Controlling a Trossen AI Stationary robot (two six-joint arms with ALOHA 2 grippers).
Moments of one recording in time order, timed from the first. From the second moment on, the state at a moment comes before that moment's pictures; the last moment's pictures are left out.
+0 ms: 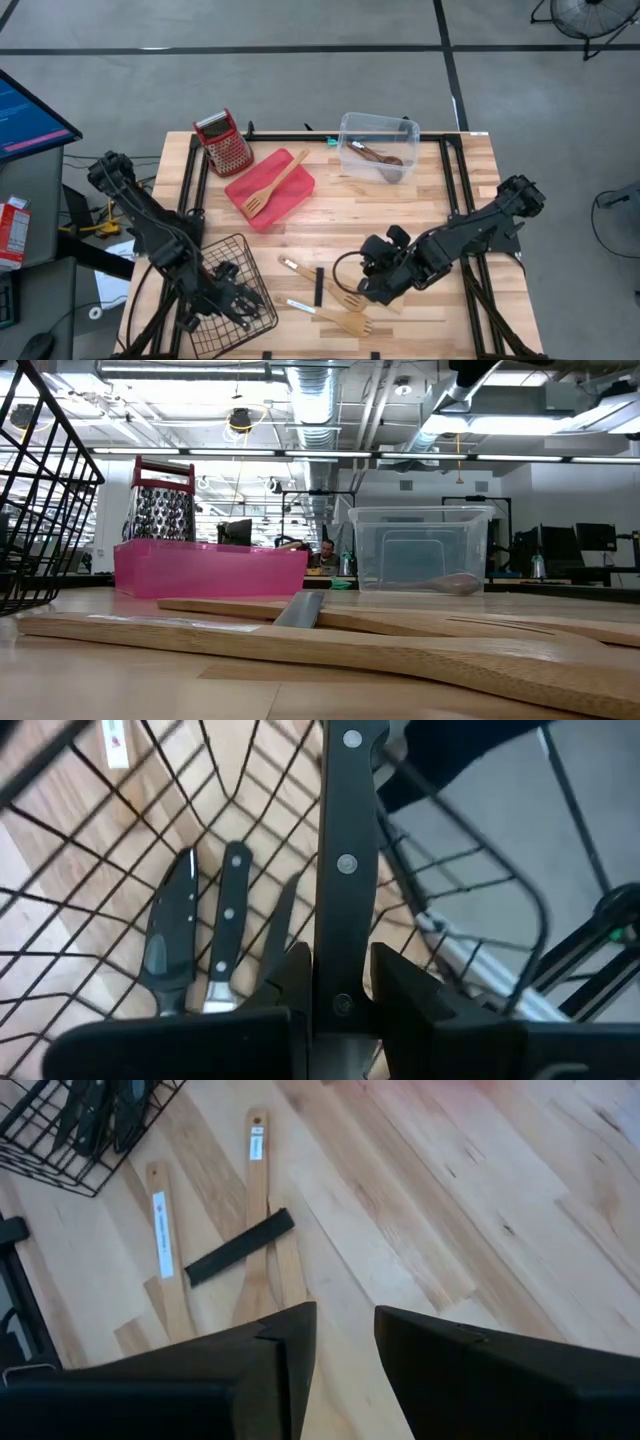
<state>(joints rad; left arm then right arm) -0.83 1.26 1.00 -0.80 0.11 -0.43 0.57 1.66 1.50 -1.05 0.50 1.05</state>
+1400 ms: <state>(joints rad) -0.82 1.26 0.62 -0.49 -0.03 -0.50 0.56 1.66 1.50 -1.03 0.47 1.07</state>
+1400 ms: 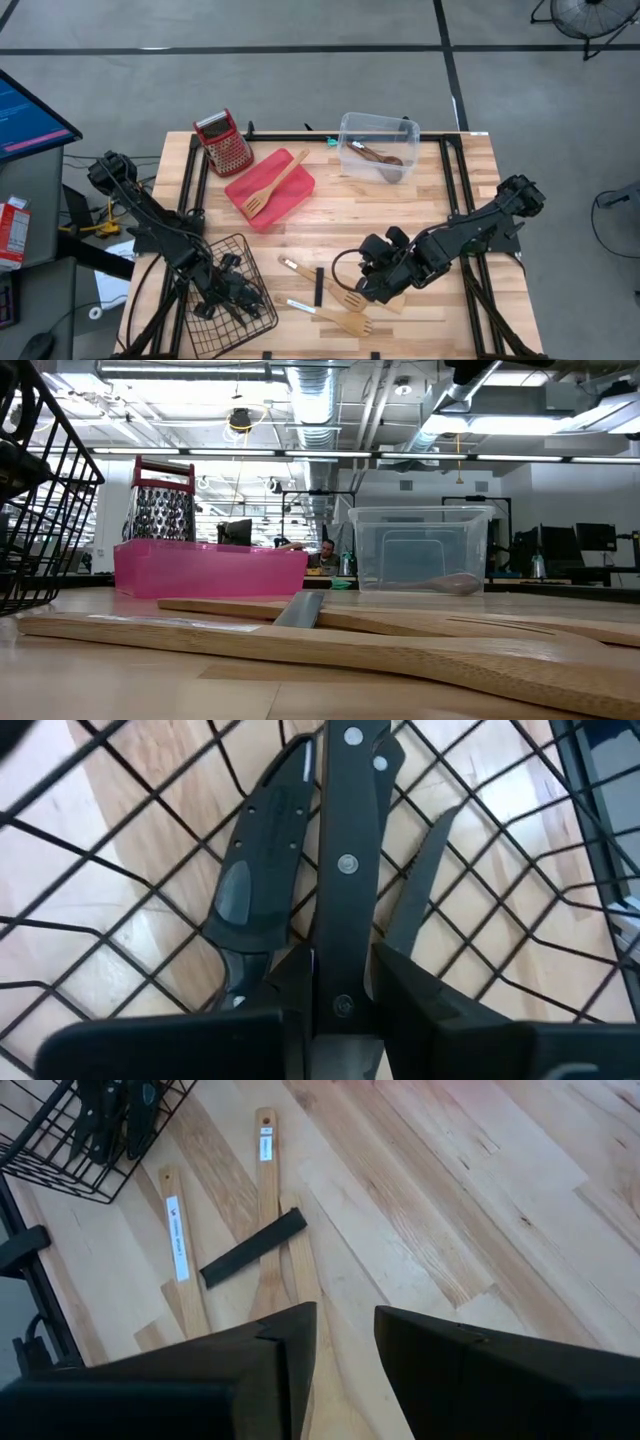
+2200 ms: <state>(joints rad) -0.82 1.23 0.62 -0.47 0.10 -0.58 0.55 1.66 1.50 -1.01 0.47 1.04</state>
